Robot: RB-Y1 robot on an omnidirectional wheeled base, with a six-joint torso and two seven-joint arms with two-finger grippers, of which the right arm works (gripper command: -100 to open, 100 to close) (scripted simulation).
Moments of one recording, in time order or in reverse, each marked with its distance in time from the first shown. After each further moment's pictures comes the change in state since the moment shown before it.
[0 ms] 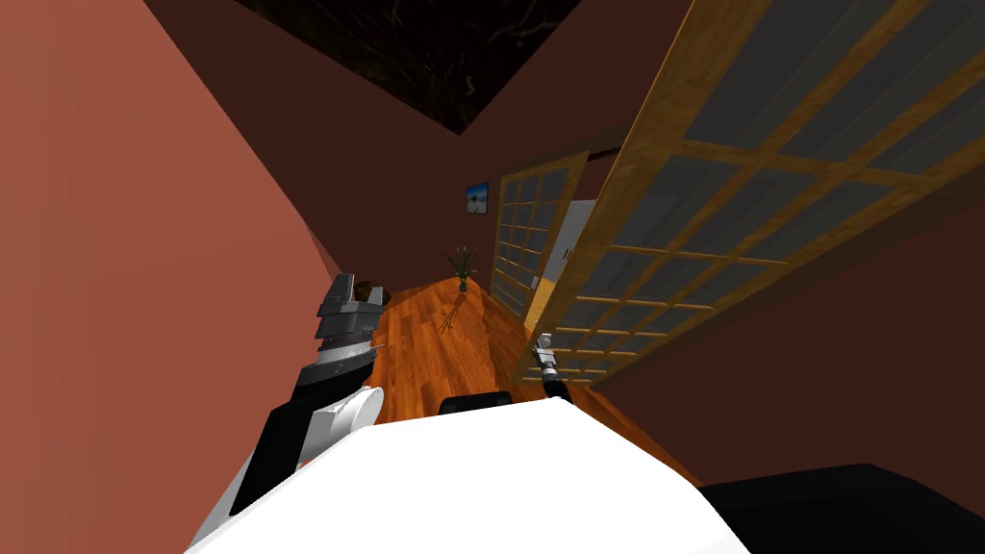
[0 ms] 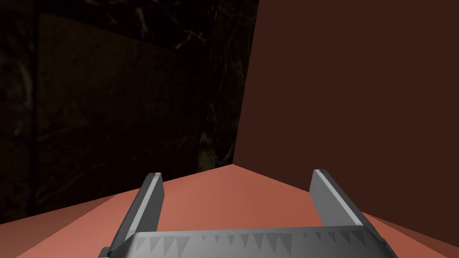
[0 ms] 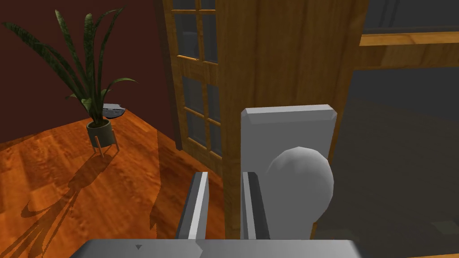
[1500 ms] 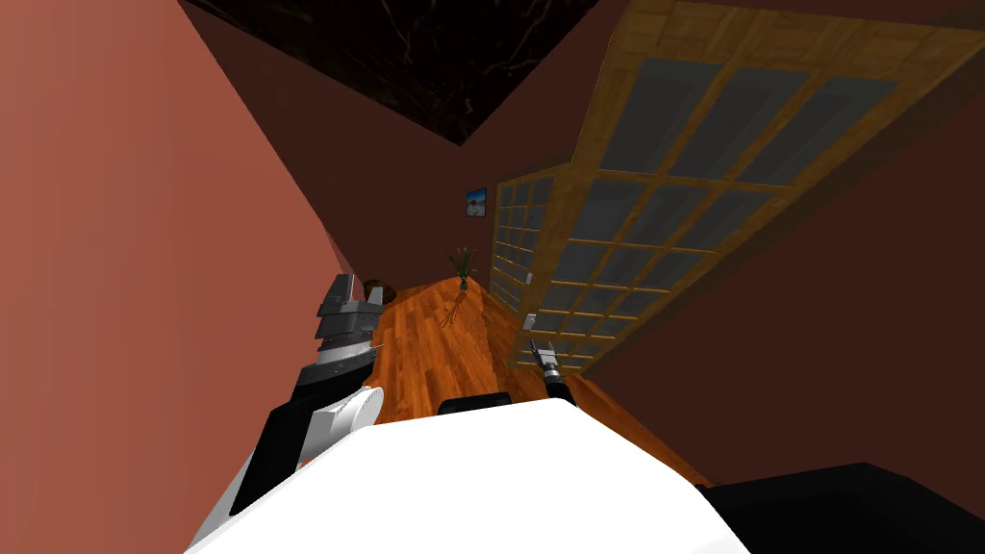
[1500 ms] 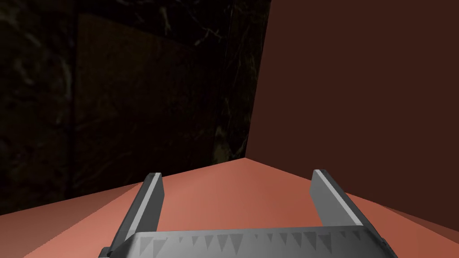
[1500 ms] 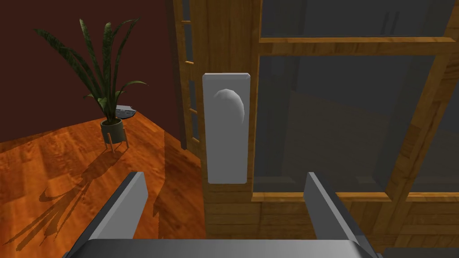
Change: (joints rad) arm 0.017 -0.030 0.023 -0.013 0.024 -0.033 -0.011
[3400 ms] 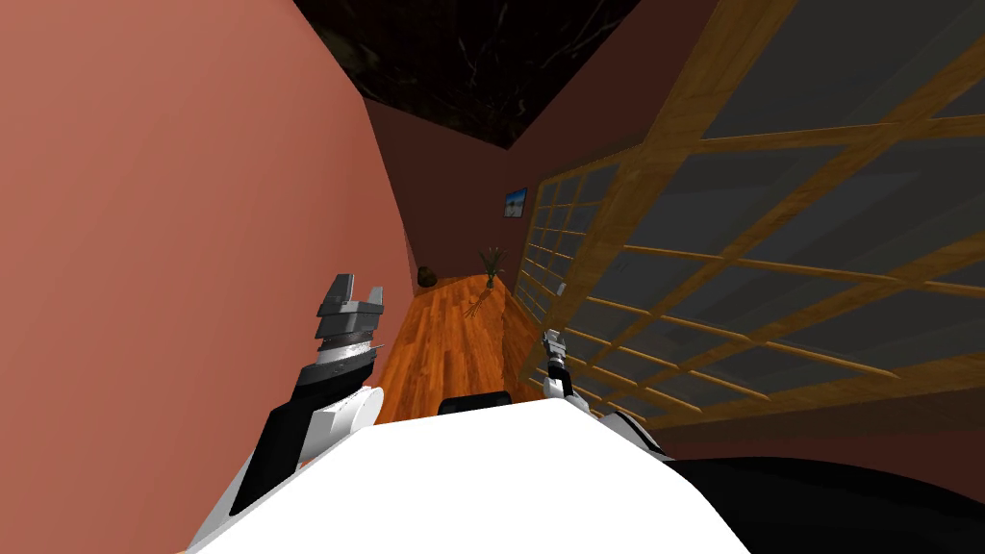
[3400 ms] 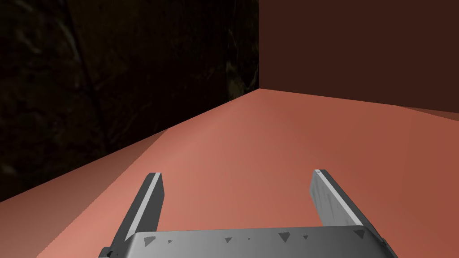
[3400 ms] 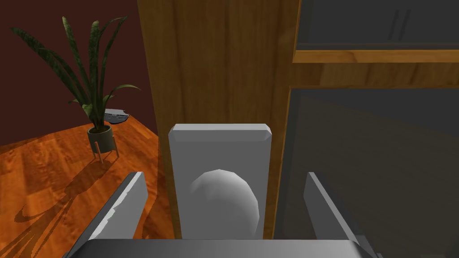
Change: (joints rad) arm -0.261 0.099 -0.290 0.409 -0.014 -0.039 -0.009
